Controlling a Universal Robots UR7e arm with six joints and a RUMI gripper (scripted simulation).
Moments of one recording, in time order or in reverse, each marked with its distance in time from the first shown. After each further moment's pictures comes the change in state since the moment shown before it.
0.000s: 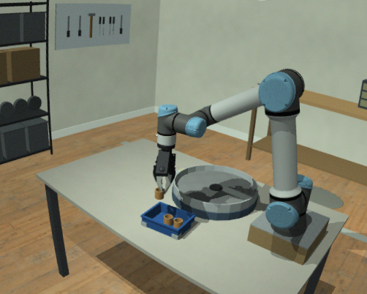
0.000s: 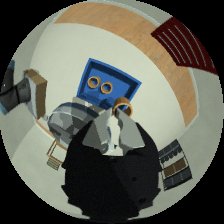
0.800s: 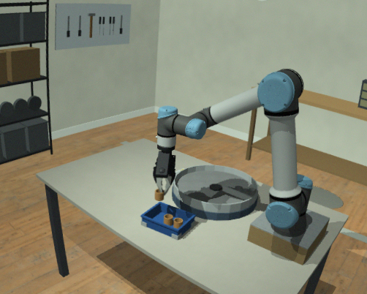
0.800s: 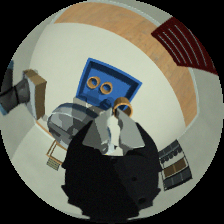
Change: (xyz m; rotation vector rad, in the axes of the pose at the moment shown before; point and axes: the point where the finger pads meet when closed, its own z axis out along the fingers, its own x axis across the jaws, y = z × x) arm 0.000 0.000 0.006 0.000 0.000 0.000
